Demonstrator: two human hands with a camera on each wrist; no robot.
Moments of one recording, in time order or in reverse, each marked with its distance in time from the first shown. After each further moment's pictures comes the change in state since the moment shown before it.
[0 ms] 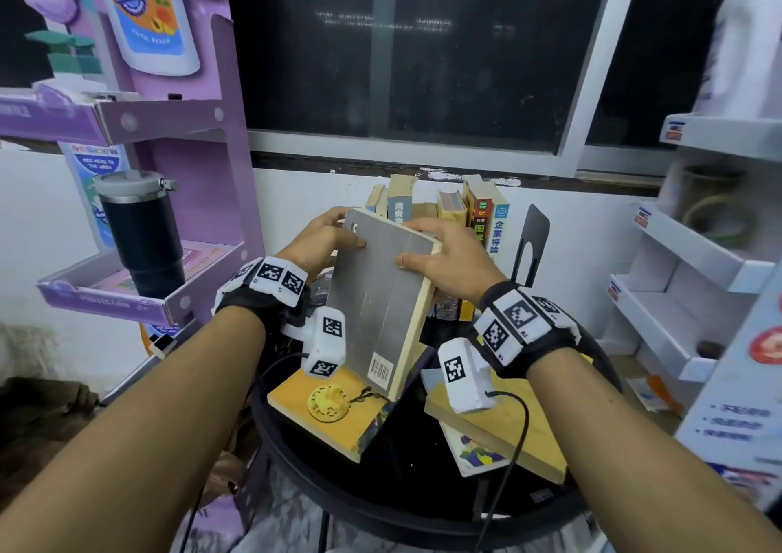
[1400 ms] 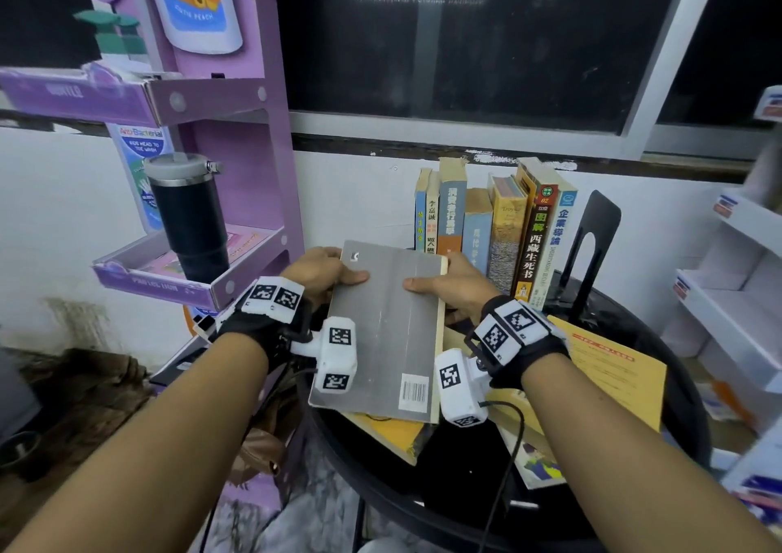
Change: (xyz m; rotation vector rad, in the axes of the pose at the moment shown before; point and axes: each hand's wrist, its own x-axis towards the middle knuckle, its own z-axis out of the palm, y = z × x) left_hand -0.013 -0.052 -0.059 0.030 0.130 -0.333; right_hand 0.036 0.048 0.082 0.204 -0.119 0.521
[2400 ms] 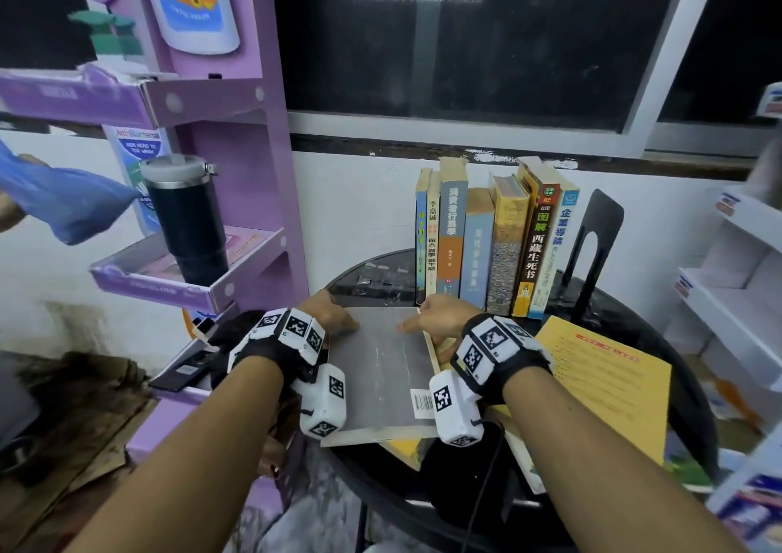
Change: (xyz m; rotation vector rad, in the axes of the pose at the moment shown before) left_hand 0.026 -0.050 0.004 0.570 0.081 -0.198; right_hand 0.004 0.018 0.022 -0.507 -0.200 0.150
